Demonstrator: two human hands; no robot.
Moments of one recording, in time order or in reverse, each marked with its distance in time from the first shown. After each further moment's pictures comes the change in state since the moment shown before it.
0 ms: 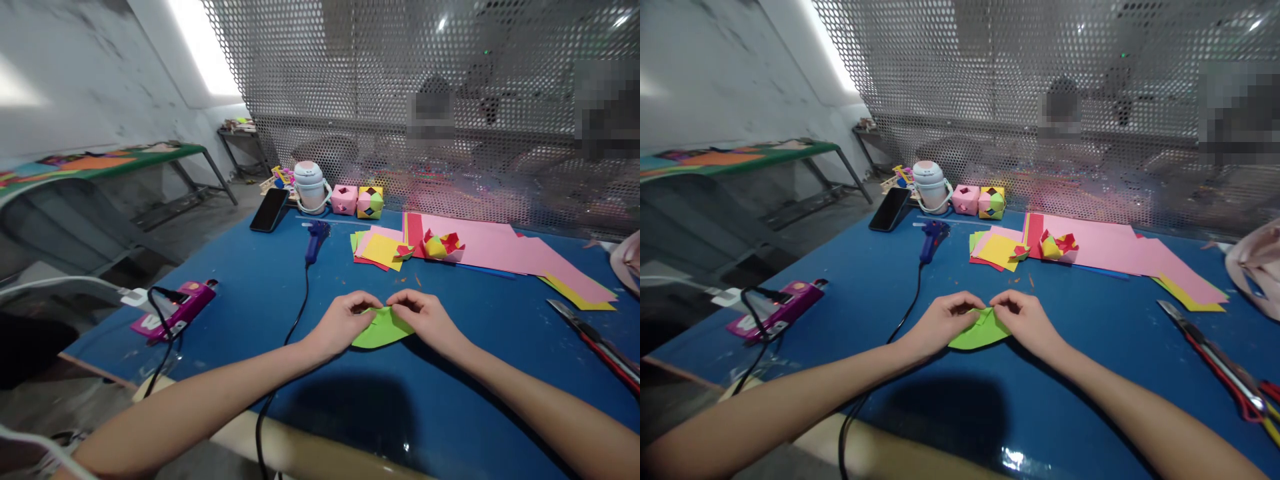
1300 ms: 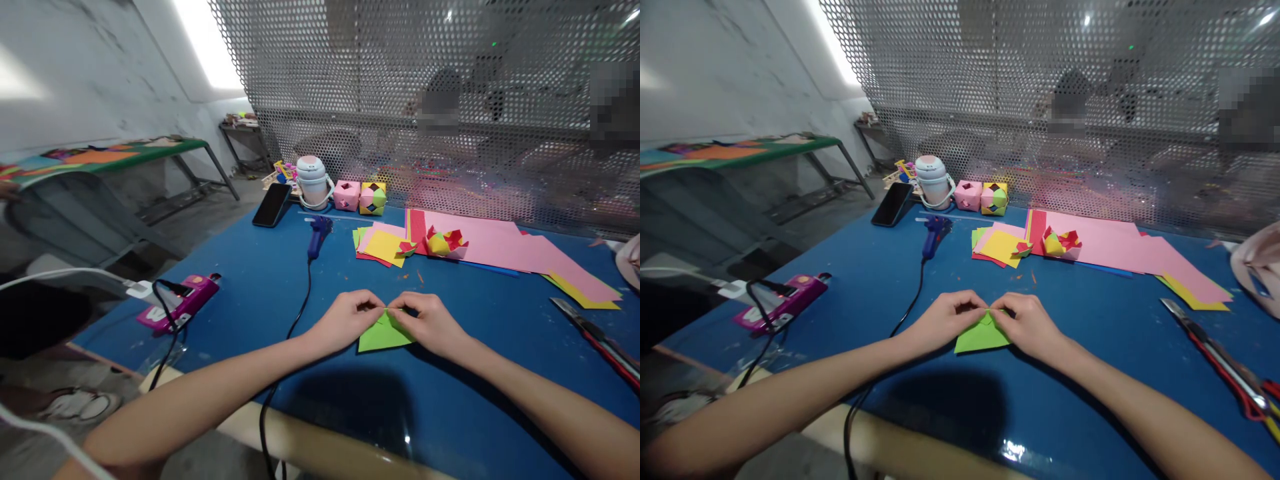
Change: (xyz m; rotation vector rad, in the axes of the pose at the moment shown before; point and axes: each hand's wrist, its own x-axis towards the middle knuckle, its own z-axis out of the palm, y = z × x) left_hand -0.002 0.009 -0.005 0.071 -0.108 0.003; right_hand -0.005 -0.006 -0.002 -0.286 -0.058 -0.253
